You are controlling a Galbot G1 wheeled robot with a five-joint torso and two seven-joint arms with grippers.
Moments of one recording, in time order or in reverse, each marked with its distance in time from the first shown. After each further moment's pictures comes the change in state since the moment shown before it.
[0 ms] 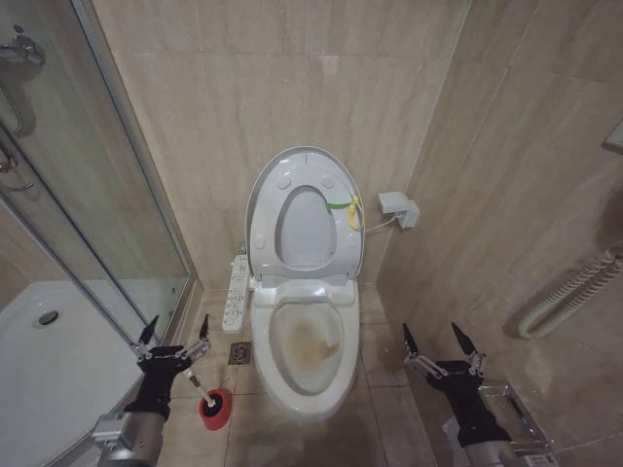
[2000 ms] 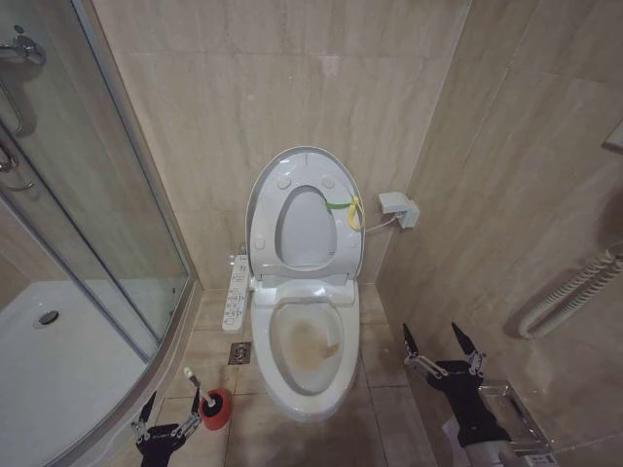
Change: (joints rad) left arm 0.063 0.001 -0.014 0.563 0.003 -0.514 0.010; right arm 0.000 0.000 0.000 0.000 0.000 0.000 0.000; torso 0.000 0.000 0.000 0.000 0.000
